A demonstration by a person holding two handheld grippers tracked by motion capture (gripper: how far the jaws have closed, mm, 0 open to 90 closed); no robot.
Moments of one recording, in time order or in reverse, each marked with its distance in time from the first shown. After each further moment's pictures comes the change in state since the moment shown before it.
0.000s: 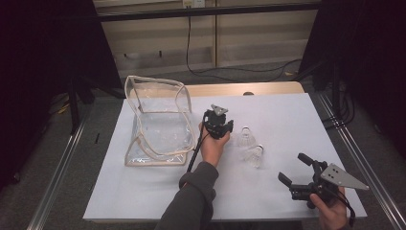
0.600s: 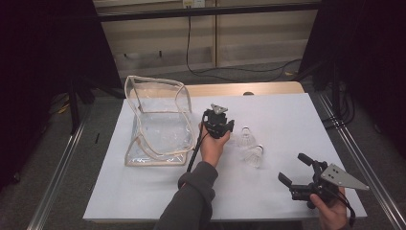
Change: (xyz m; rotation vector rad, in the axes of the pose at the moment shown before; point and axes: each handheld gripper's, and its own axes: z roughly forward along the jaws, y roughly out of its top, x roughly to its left) left arm -0.001 0.004 -0.005 0.004 -0.037 -0.029; right arm 0.000 0.000 0.000 -0.001 0.001 -0.002
